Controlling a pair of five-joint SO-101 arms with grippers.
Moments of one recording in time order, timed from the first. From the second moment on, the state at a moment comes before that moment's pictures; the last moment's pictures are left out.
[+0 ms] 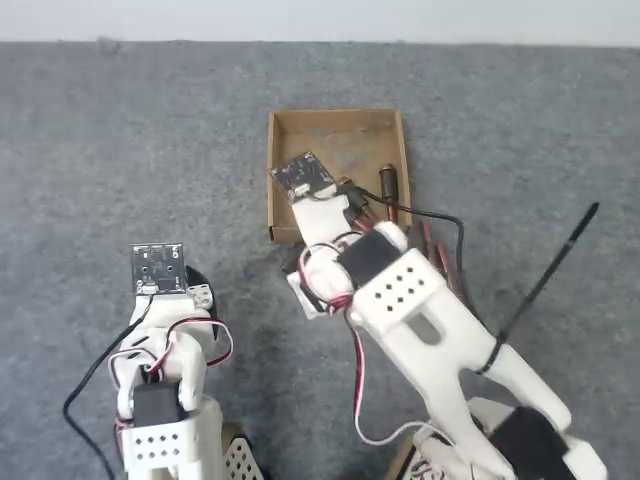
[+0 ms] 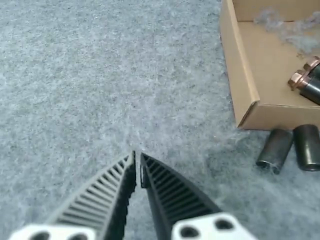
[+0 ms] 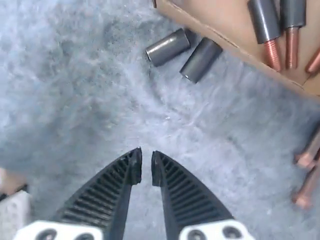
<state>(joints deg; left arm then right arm) -13.5 -102.8 97.2 57.0 1.6 -44.0 -20.3 25.1 75.0 -7.4</state>
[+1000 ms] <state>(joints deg) -13.5 -102.8 97.2 57.0 1.6 -38.6 -6.7 37.0 41.7 -11.6</state>
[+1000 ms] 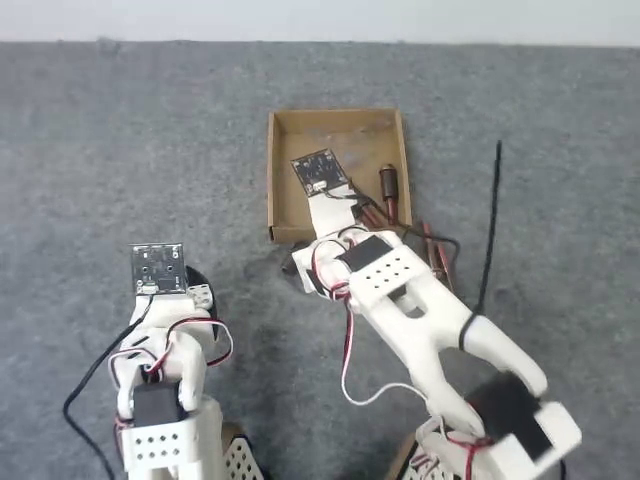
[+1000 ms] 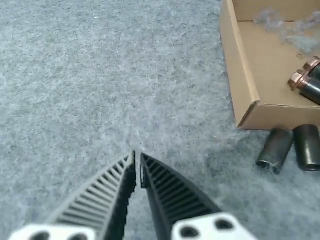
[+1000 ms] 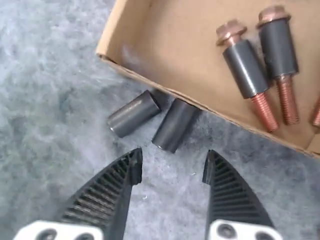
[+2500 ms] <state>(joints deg) -13.5 -102.8 97.2 57.0 1.6 -19.8 -19.4 43.0 59.2 -3.4</state>
